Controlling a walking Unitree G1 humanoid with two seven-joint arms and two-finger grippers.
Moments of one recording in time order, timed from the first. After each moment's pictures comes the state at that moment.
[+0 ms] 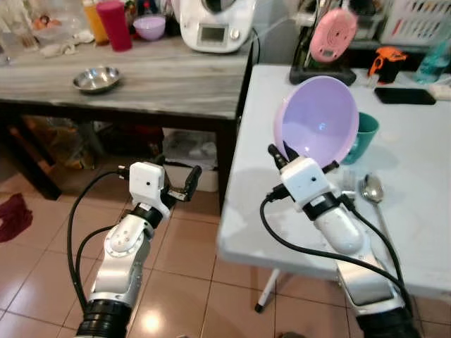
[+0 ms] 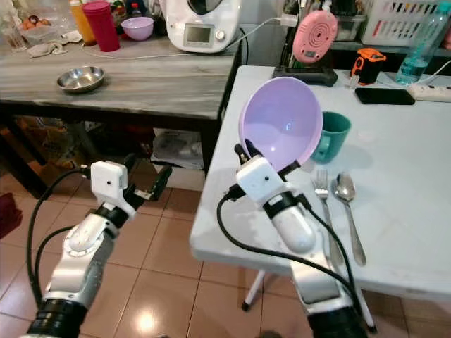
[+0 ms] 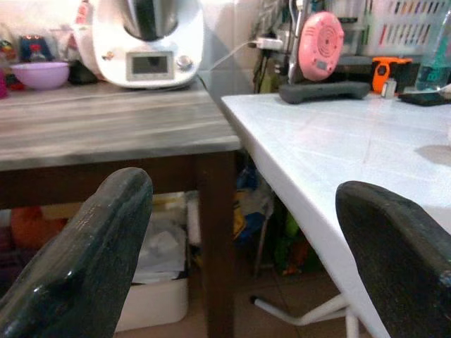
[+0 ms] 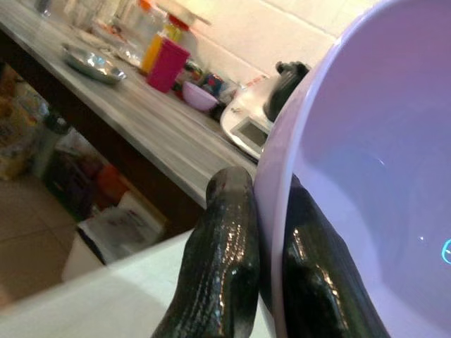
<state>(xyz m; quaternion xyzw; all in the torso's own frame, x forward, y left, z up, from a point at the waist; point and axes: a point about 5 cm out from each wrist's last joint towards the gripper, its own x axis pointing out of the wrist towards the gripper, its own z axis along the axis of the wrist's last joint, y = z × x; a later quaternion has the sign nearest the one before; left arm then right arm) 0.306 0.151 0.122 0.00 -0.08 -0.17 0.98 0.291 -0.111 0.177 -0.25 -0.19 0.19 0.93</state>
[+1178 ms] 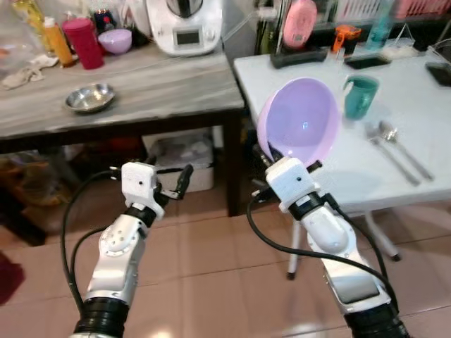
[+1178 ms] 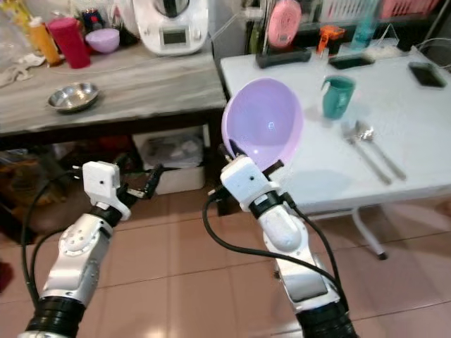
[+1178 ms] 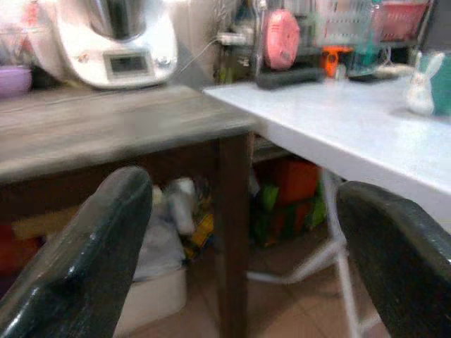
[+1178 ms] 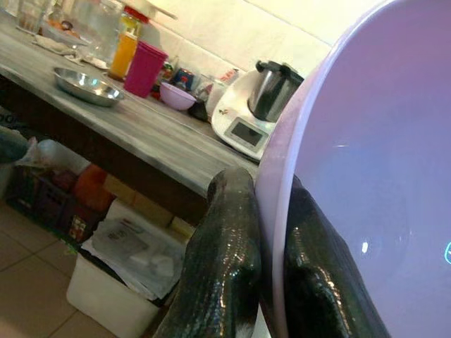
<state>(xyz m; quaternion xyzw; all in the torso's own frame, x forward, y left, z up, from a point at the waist) 0.310 0.145 0.118 -0.02 -0.07 -0.17 0.98 0.292 -0.103 0.172 -0.24 -0.18 0.20 0.93</state>
